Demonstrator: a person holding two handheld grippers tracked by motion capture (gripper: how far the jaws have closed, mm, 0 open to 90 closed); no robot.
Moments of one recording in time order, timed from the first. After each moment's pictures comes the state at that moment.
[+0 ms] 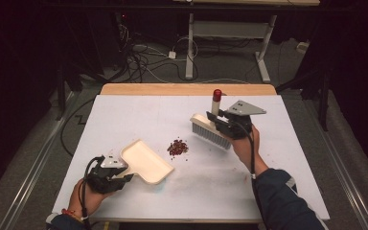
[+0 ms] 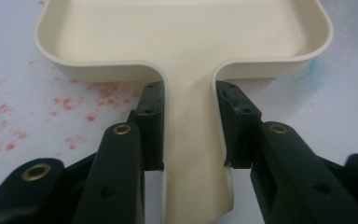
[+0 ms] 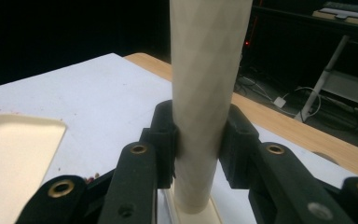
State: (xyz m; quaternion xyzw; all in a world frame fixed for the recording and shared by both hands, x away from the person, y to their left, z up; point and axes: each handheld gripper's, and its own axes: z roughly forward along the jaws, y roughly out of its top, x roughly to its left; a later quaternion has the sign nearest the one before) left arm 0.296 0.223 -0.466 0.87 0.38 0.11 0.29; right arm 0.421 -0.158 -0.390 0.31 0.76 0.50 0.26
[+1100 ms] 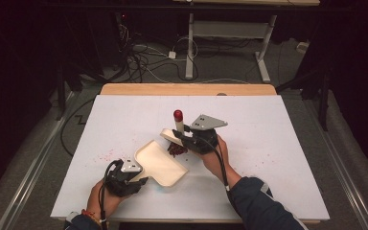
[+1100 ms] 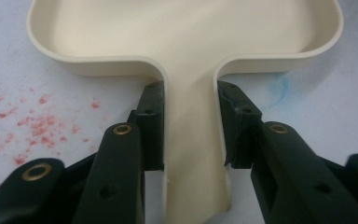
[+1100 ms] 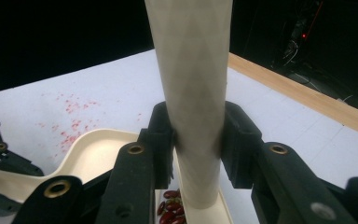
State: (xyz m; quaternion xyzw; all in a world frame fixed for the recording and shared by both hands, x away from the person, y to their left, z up) left arm 0.297 0.183 -0.477 0.87 0.38 0.11 0.29; right arm 0.388 -0.076 -0.413 0.25 0.80 0.51 0.20
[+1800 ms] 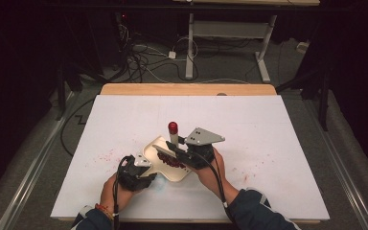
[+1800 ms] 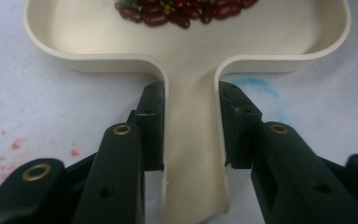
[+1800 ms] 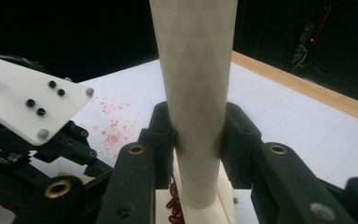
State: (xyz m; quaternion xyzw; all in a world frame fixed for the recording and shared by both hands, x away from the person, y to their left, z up) left arm 0.315 0.158 -0.481 0.87 0.38 0.11 0.28; right arm 0.346 -0.064 -0.411 0.25 0.79 0.52 0.19
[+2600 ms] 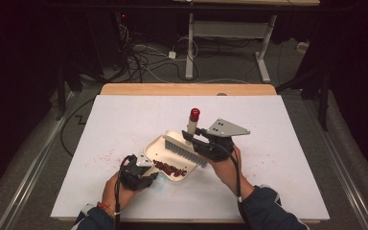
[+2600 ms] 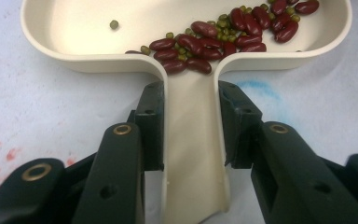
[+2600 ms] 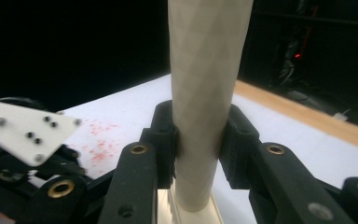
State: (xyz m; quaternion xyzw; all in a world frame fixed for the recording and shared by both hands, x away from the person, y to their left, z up) left arm 0.315 0.158 -0.483 0.88 0.37 0.11 0.28; right arm 0.355 -0.111 -0.384 0.26 0.76 0.55 0.21
